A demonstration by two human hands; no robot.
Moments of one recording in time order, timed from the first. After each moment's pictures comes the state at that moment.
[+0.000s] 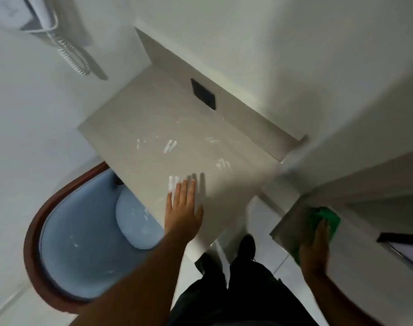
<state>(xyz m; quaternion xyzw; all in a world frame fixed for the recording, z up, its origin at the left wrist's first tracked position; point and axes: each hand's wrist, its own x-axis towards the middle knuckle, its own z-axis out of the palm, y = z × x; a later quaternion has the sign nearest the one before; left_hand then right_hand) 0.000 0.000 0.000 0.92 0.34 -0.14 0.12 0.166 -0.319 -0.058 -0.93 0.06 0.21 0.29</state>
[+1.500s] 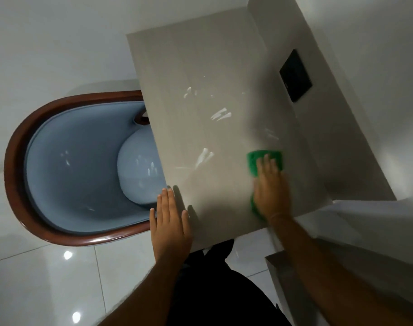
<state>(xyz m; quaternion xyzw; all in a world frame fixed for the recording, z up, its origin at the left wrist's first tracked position) -0.083 -0.055 -0.085 0.71 0.67 0.02 0.24 0.216 -0.048 -0.097 -0.82 -0.56 0.12 0.00</state>
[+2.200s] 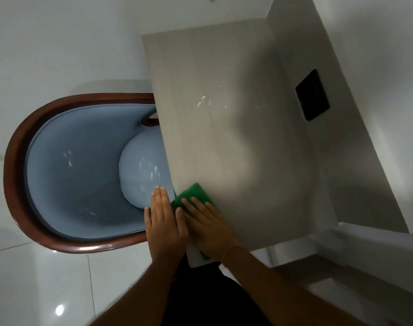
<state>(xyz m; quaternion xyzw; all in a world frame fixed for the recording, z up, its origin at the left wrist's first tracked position) -0.100 -0.014 -0.095 0.67 0.69 0.11 0.25 0.054 -0.042 -0.118 -0.57 -0.80 0.20 0.00</state>
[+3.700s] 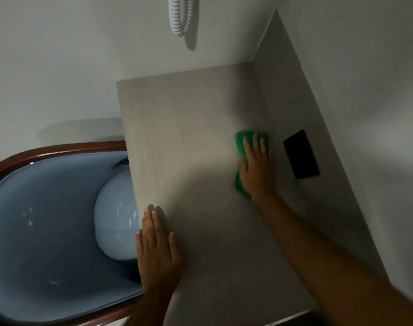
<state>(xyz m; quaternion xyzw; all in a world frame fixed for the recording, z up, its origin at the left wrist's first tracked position) -0.017 0.104 -0.103 0.66 0.70 0.11 0.25 0.289 0.240 -0.105 -0.81 -0.58 0.09 0.05</state>
